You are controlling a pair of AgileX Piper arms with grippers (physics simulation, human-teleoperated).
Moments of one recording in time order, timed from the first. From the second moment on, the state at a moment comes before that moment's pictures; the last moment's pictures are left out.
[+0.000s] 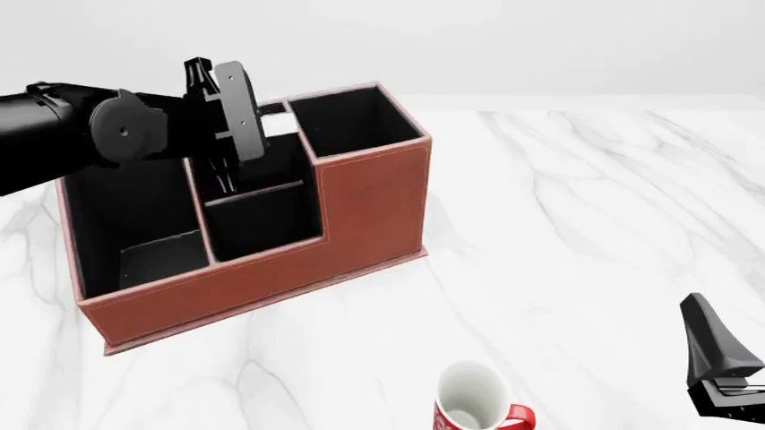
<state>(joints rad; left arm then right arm) -0.31 1.50 -1.12 0.23 1.20 0.00 0.01 0.00 0.00 0.00</state>
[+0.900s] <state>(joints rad) -0.30 1.53 -1.13 0.18 1.20 0.00 0.01 0.00 0.00 0.00</state>
